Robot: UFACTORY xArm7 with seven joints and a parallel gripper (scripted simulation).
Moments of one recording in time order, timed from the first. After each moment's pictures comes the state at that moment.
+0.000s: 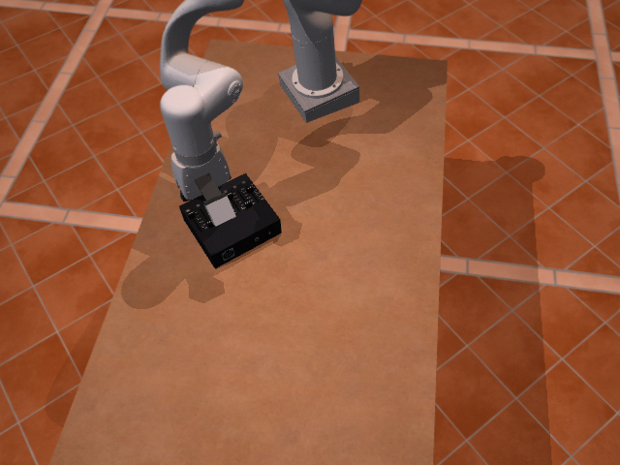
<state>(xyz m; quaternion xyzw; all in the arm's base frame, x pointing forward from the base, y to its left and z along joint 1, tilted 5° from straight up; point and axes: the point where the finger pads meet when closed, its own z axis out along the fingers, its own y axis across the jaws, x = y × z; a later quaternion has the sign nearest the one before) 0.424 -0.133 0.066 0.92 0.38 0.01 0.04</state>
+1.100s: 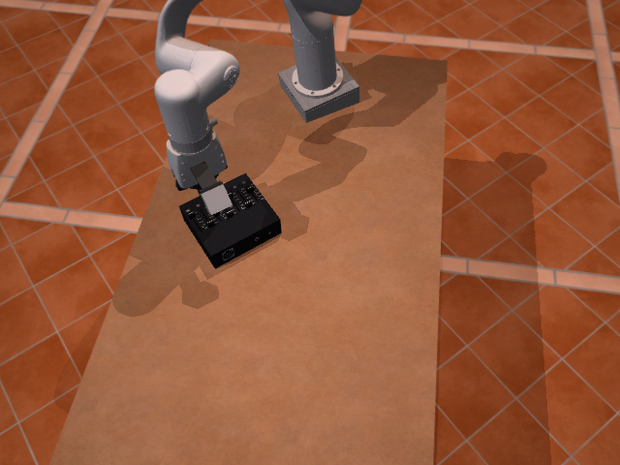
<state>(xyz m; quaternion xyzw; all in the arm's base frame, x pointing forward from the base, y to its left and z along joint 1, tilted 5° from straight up) 0.419 -0.135 0.096 0.92 0.38 0.01 0.04</state>
